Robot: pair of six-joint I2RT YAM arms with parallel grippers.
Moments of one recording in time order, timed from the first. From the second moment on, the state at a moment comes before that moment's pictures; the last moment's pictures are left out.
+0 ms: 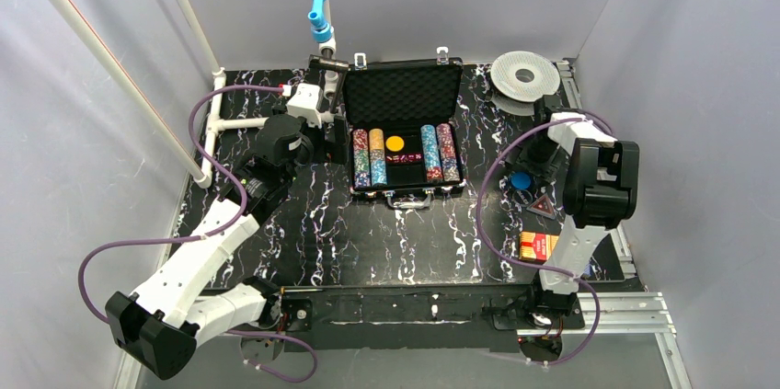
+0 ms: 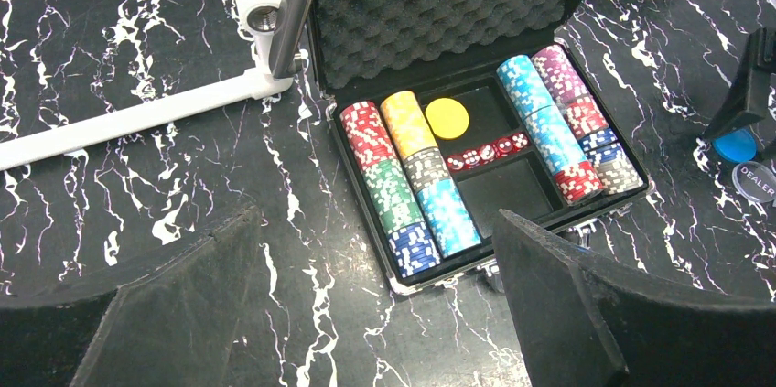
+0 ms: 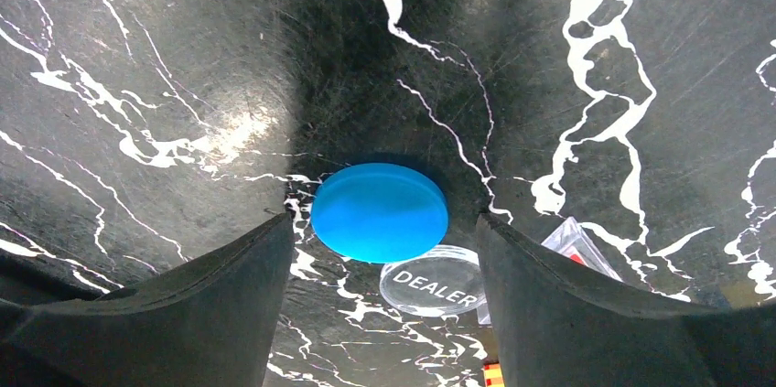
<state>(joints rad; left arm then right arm) -0.53 1.02 1.00 -0.33 -0.19 -0.13 -0.05 1.90 1.29 -0.82 0.04 0.49</state>
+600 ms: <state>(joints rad) -0.53 1.02 1.00 -0.33 -0.19 -0.13 -0.04 1.92 1.32 -0.84 0.08 0.49</state>
